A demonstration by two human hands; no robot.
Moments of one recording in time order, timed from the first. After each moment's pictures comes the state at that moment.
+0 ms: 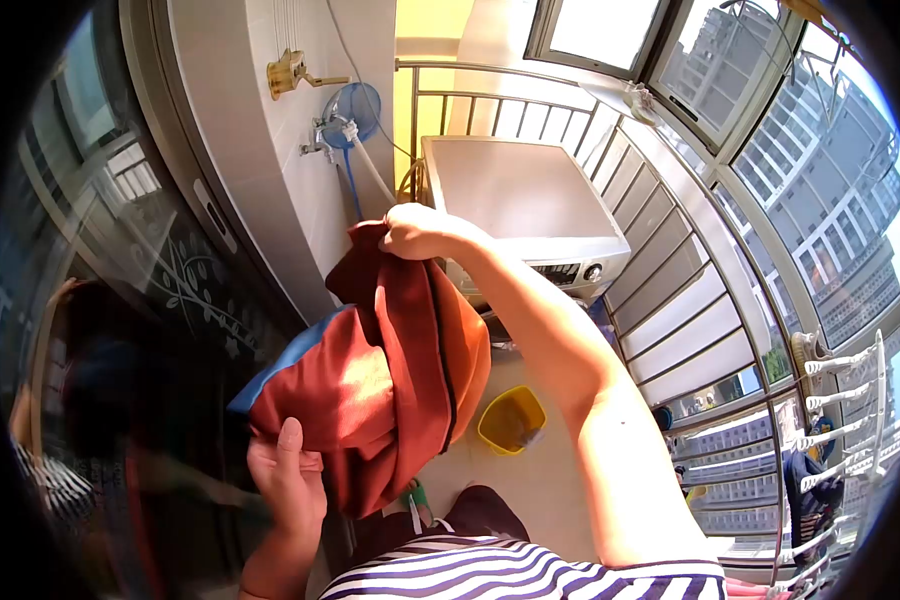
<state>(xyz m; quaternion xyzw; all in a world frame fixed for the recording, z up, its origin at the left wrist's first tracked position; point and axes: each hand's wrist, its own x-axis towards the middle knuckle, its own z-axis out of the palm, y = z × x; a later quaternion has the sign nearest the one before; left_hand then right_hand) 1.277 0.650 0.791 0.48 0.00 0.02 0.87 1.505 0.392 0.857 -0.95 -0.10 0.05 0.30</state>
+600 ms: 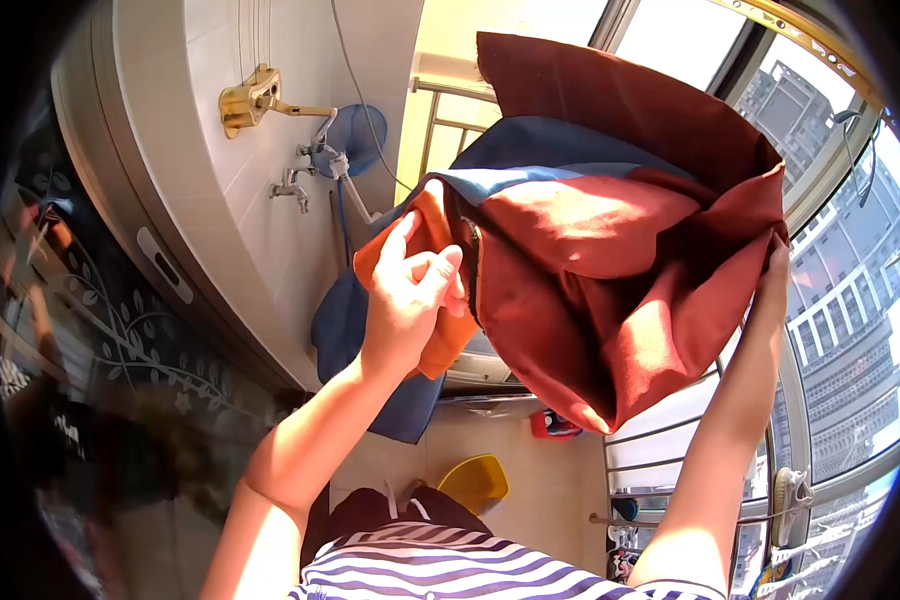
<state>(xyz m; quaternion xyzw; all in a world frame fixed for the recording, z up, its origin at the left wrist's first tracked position) 1.554 0.427 0.818 0.53 -0.18 -0.05 0.83 1.455 -0.155 0.917 -0.58 0.27 -0.43 0.64</state>
